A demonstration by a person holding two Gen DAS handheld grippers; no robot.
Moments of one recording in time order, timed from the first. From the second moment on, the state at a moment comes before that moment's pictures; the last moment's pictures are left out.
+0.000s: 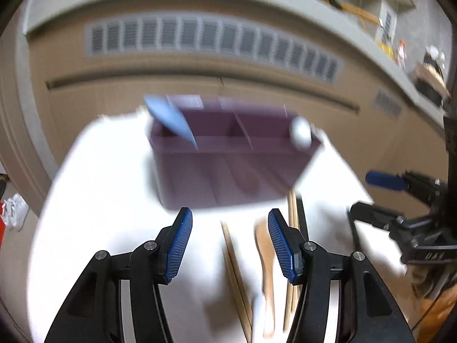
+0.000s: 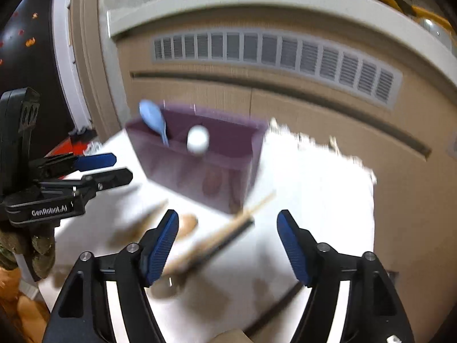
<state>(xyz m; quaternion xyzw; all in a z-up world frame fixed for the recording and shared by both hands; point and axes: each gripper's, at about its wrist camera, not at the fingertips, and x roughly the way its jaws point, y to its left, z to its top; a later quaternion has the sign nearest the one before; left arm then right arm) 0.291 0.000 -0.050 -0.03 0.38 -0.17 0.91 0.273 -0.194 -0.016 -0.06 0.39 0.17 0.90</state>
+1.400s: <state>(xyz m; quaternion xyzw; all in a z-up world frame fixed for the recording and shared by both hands) 0.262 0.059 -0.022 -0.07 0.34 -0.11 0.93 0.232 -0.158 -0.052 -0.09 0.42 0.18 0.88</state>
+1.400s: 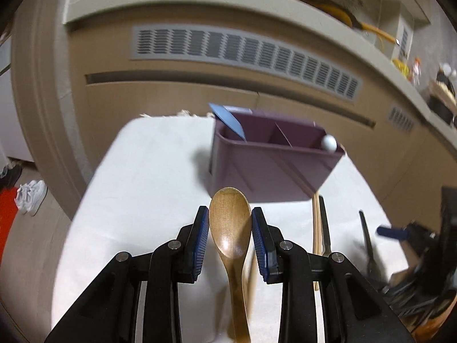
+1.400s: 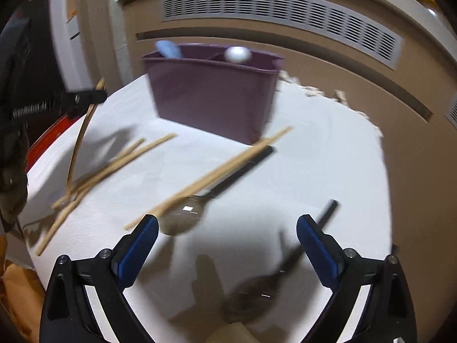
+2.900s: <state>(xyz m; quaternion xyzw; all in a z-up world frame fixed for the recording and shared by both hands) 0.205 0.042 0.000 -0.07 0.34 -0.15 0.93 0.232 -0.209 -0.059 -0.06 0.44 0.14 0.88</state>
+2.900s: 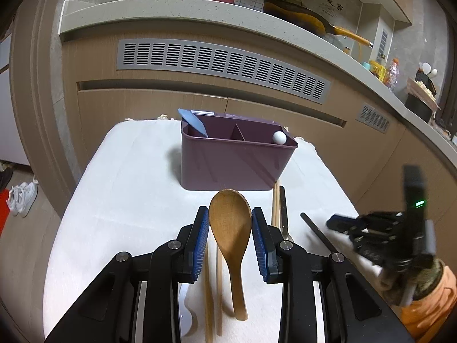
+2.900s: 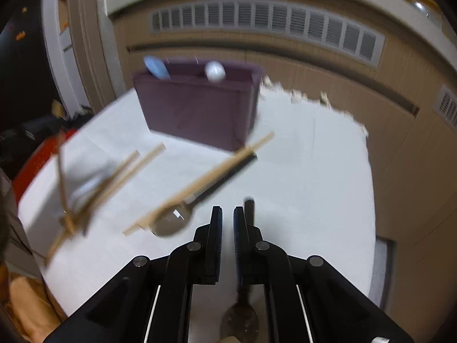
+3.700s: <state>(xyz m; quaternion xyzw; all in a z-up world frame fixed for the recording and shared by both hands) 0.195 0.028 -0.002 -0.05 0.35 -0.17 0.92 0.199 -0.184 0.002 -0.03 0.37 0.22 0.90</state>
